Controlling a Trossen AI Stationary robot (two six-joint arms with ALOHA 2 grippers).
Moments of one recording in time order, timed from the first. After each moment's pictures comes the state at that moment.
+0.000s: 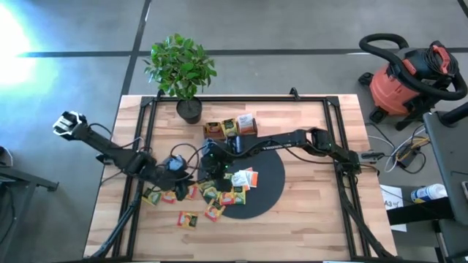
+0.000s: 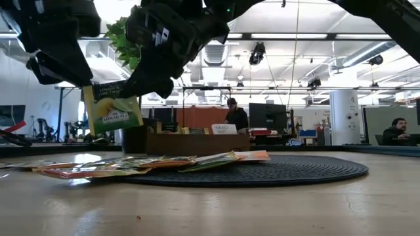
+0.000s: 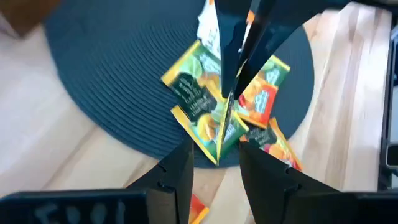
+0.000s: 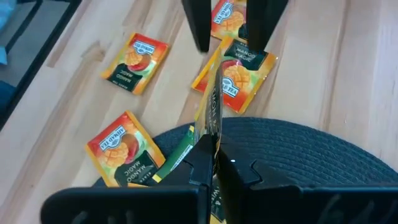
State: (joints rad) left arm -0.46 1.00 0.63 -0.46 -0.35 -0.97; right arm 0.01 2.30 1.96 -0.55 -0.39 -0.10
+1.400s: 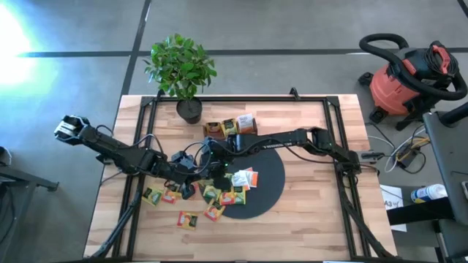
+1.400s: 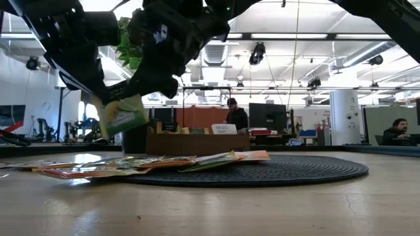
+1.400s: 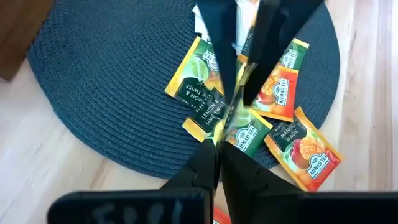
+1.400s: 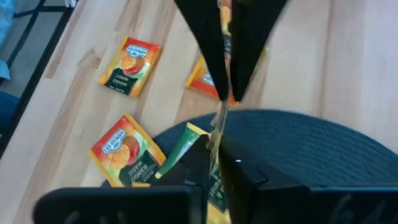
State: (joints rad) left arm -0.33 1.12 0.65 -0.40 -0.24 -0.68; right arm 0.00 2.28 1.97 -0.59 -0.39 -0.02
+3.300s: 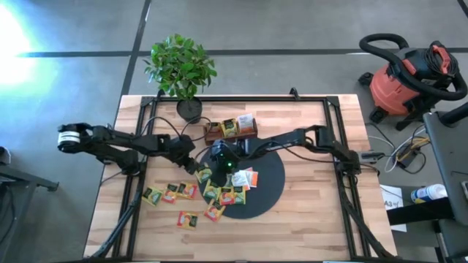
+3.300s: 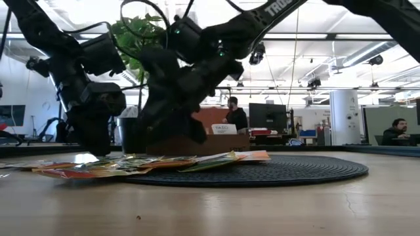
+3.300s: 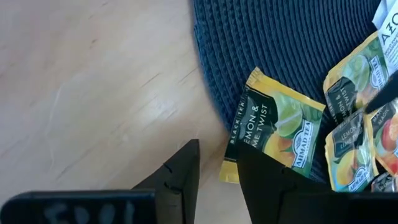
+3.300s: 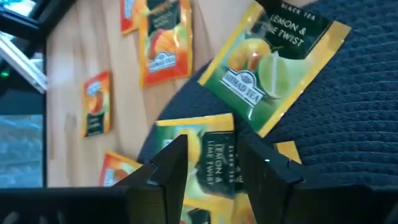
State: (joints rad) left arm 0.19 1.23 0.39 -0.17 0.17 -0.76; right arm -0.04 2.25 1.62 -0.18 -0.39 0.60
